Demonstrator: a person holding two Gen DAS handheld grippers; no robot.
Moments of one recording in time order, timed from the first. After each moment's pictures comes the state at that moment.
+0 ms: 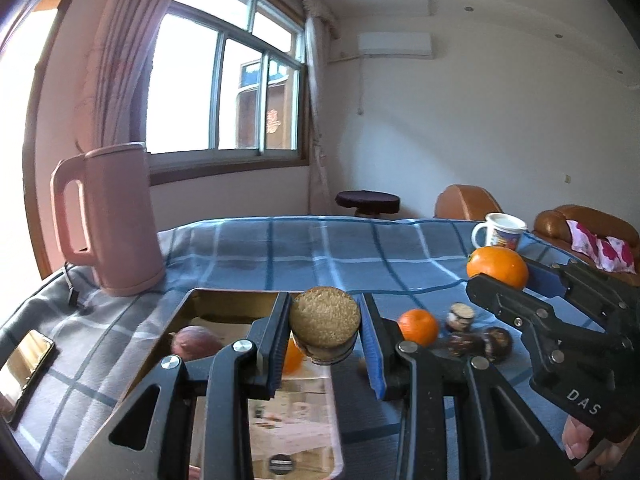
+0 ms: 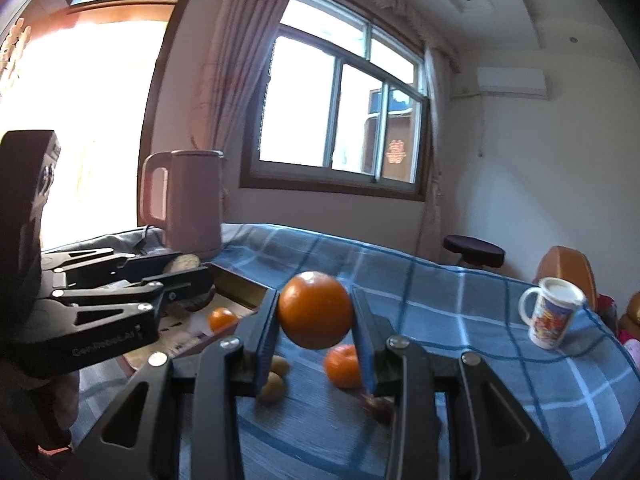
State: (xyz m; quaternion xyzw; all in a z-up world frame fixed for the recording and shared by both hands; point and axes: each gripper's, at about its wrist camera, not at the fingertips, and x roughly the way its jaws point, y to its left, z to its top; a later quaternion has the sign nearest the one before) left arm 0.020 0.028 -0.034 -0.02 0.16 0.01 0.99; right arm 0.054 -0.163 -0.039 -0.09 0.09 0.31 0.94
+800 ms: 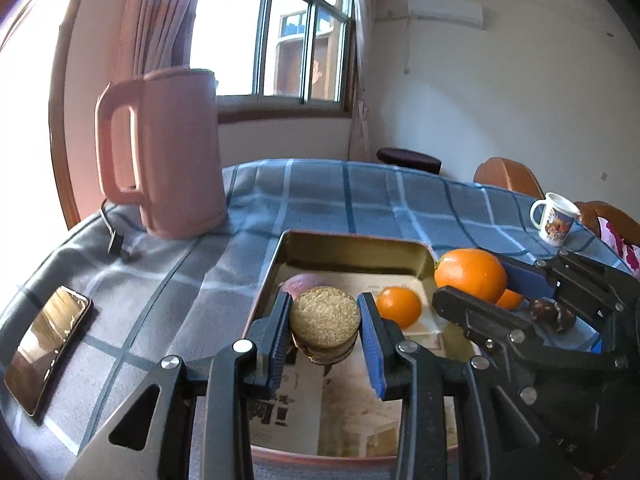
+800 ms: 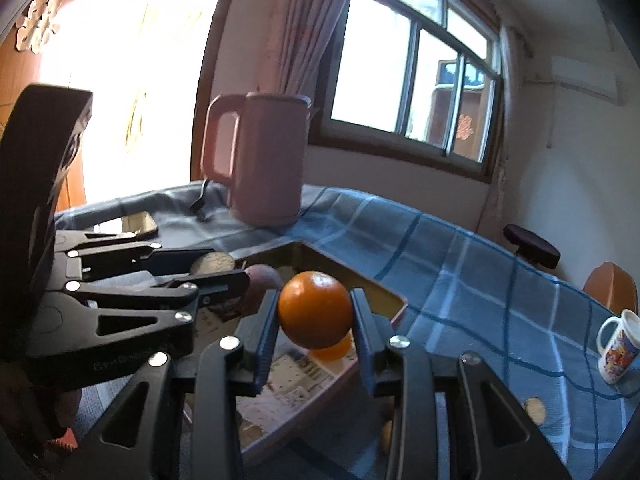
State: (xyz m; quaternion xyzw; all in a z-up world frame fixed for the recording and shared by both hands) left arm 0.032 0.115 -0.062 -0.06 0.25 0.06 0.96; right arm 0.066 -0.044 -0.058 -0.16 0.16 0.39 0.89
